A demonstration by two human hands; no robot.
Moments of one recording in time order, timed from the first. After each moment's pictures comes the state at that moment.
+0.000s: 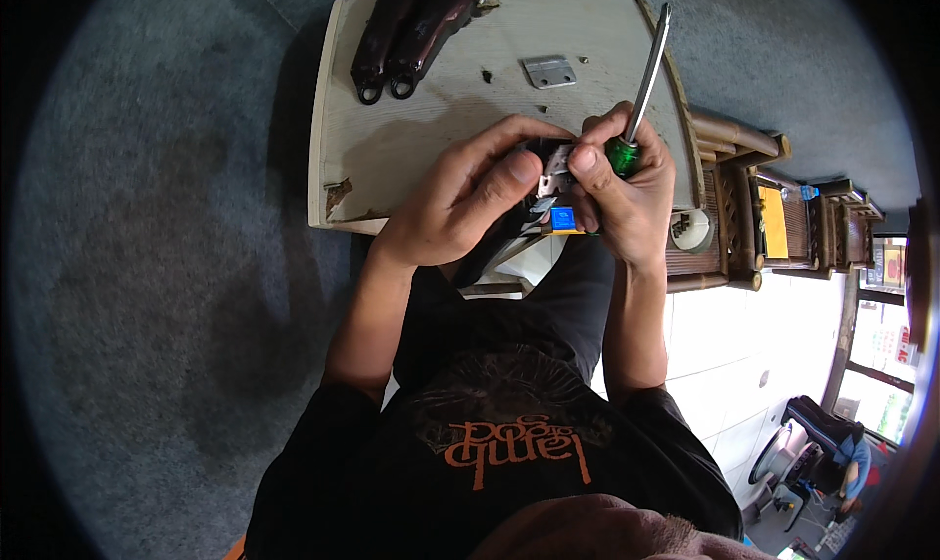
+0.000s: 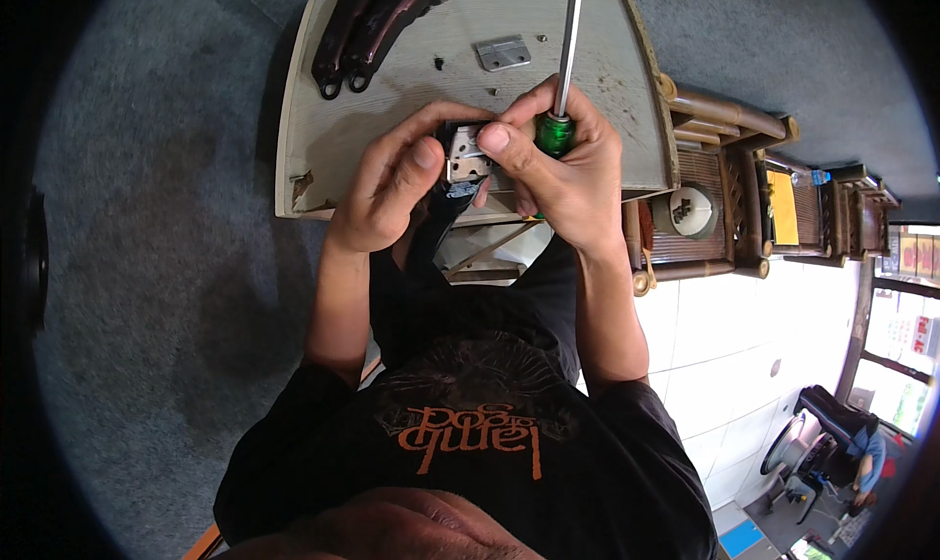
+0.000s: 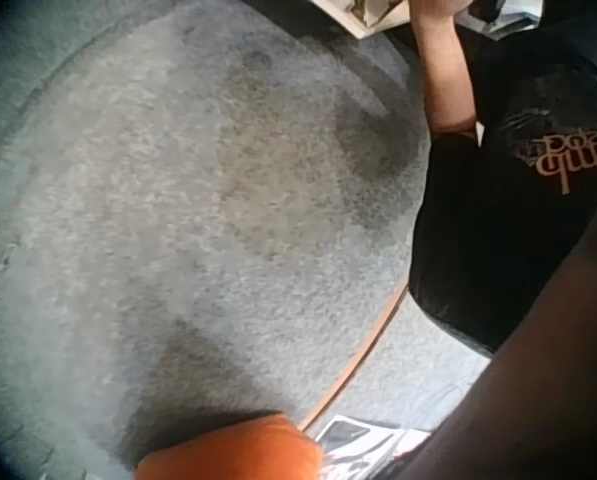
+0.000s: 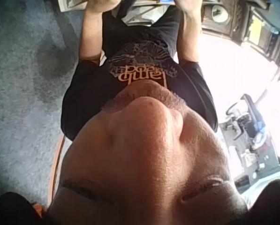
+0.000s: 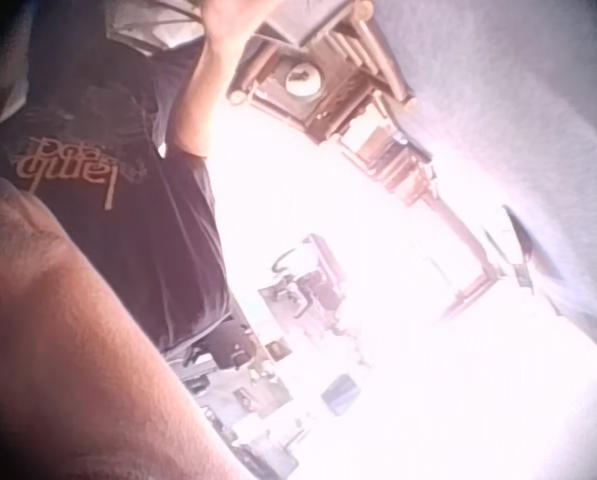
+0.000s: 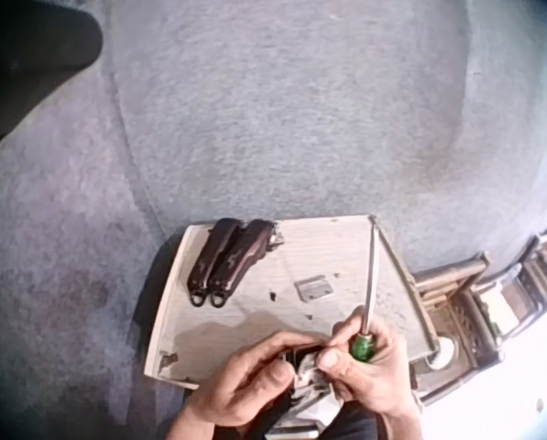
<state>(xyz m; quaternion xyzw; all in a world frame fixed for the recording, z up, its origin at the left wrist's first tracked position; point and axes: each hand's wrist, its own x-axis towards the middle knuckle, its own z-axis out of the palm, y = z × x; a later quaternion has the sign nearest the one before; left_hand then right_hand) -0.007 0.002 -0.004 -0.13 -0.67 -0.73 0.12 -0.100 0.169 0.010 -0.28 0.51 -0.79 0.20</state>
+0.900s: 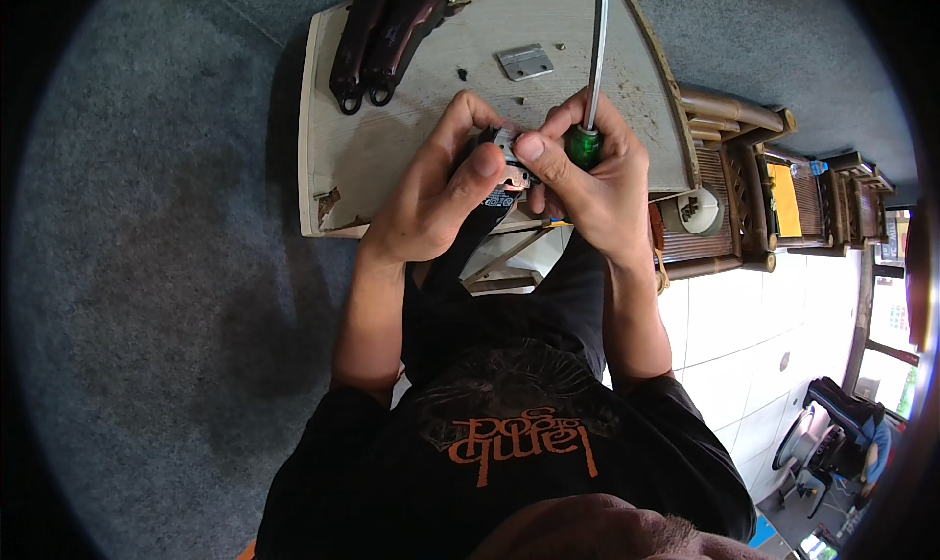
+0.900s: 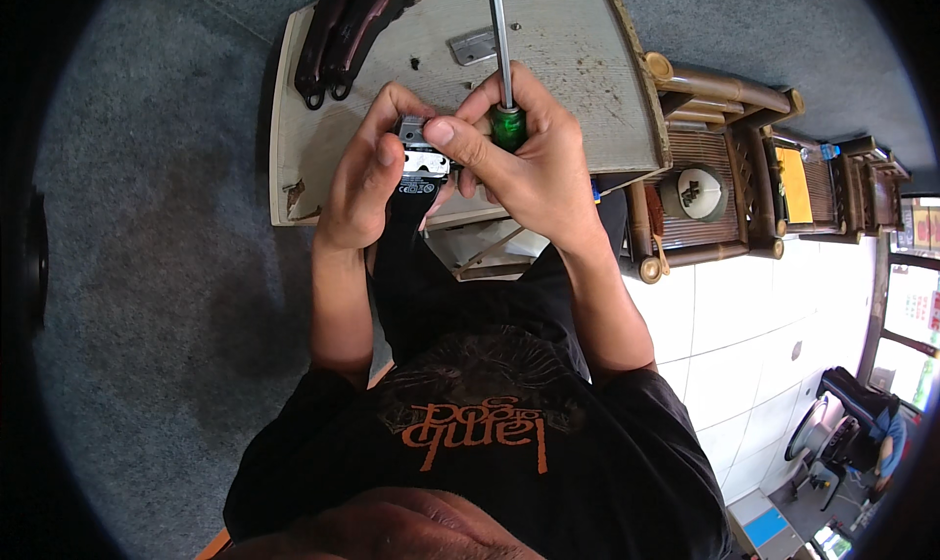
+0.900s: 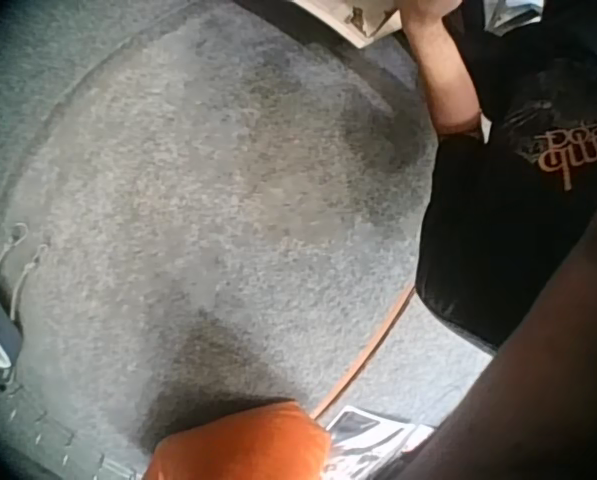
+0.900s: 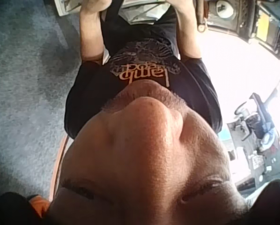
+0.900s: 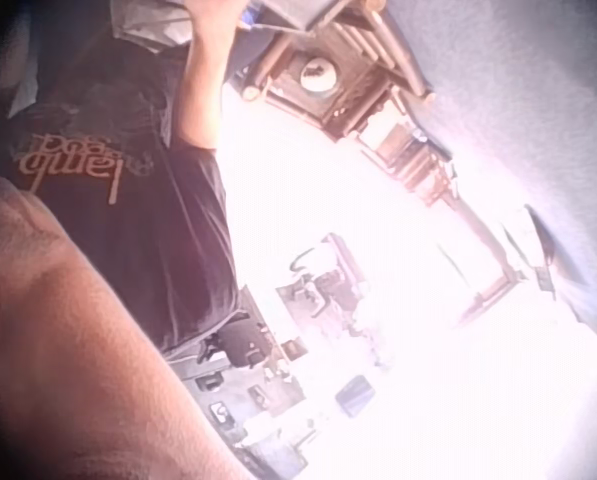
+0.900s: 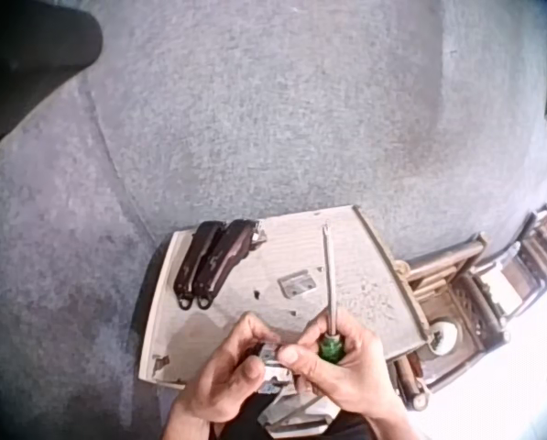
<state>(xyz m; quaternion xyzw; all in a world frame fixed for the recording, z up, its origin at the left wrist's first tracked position) -0.013 0.003 -0.009 -0.10 -0.70 -0.70 0.13 -0.096 0.167 0.011 -0.29 0.57 -0.74 0.20</state>
